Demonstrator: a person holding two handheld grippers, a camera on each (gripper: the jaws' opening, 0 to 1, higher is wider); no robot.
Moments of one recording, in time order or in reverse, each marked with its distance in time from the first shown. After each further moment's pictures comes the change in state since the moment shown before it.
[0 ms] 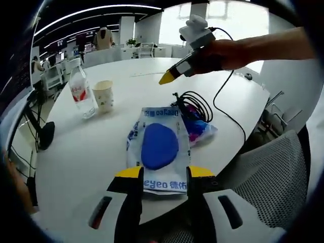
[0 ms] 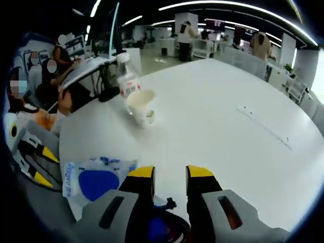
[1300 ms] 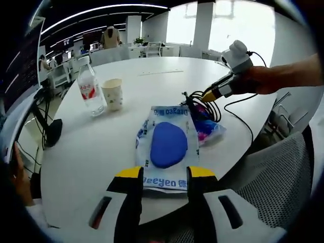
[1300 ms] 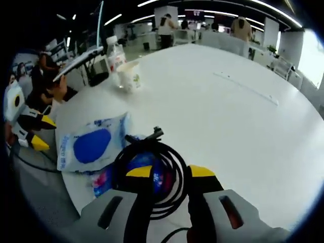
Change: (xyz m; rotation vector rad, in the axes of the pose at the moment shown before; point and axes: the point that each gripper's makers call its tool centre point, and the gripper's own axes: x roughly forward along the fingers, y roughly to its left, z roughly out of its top) left arm -0.004 0.012 -0.002 -0.013 0.006 0.066; right arm -0.025 -0.014 -0.087 0.109 0.058 -0.080
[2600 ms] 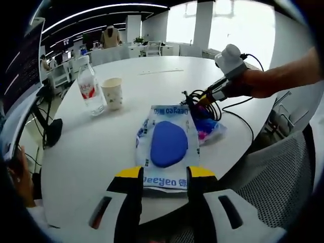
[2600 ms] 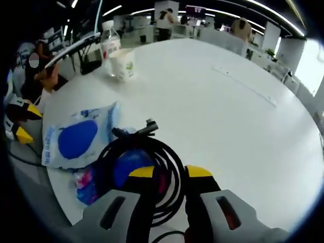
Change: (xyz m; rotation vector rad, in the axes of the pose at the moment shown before) left arm 0.003 0.000 -0.001 0.001 0.006 0.002; right arm 0.021 -0.010 -0.011 -0.049 0.044 -0.078
